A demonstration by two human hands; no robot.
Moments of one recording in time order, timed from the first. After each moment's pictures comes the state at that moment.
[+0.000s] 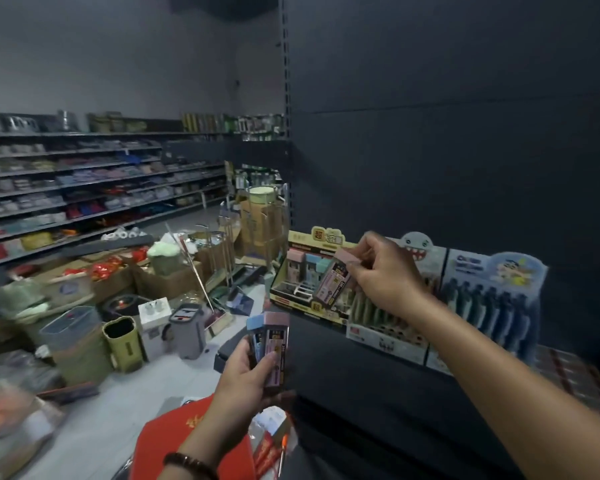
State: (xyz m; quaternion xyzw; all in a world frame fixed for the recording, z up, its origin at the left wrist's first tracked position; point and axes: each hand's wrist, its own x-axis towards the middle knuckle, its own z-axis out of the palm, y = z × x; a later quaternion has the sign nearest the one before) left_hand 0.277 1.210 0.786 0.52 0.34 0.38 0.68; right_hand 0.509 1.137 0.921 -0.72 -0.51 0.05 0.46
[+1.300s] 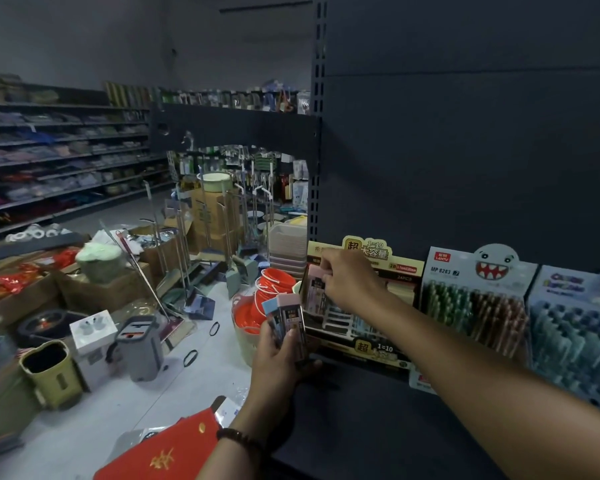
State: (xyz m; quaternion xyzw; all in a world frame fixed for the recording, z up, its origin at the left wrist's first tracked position) left_hand 0.353 1.414 0.759 0.51 0.22 0.38 0.74; right_hand 0.512 1.382 0.871 -0.83 -0.49 -0.07 0.25
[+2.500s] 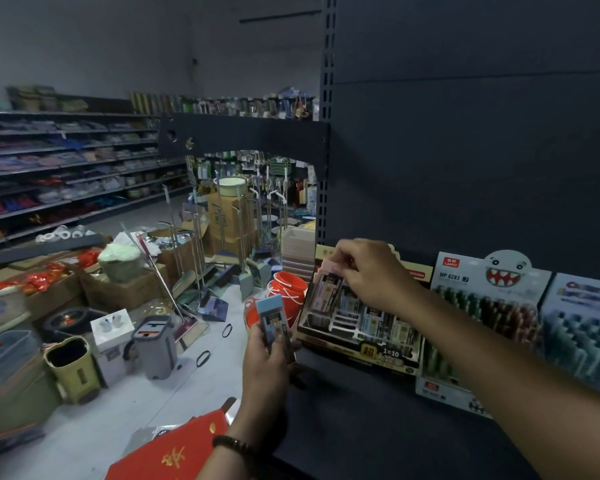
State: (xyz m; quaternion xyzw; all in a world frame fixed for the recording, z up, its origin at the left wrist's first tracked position) left_hand 0.343 1.428 0.747 0.54 0.29 0.45 0.65; right_hand 0.528 1.352 0.894 -0.75 -0.58 -0.05 0.31
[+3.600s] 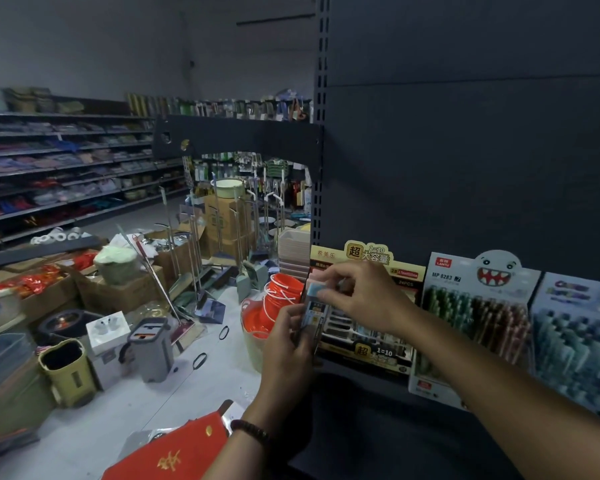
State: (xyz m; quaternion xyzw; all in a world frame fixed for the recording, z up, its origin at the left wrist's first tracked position) left_hand 0.363 1.410 0.769 0.67 0.24 0.43 0.56; right_hand 0.510 1.327 0.877 -0.73 -0.59 0.00 0.35
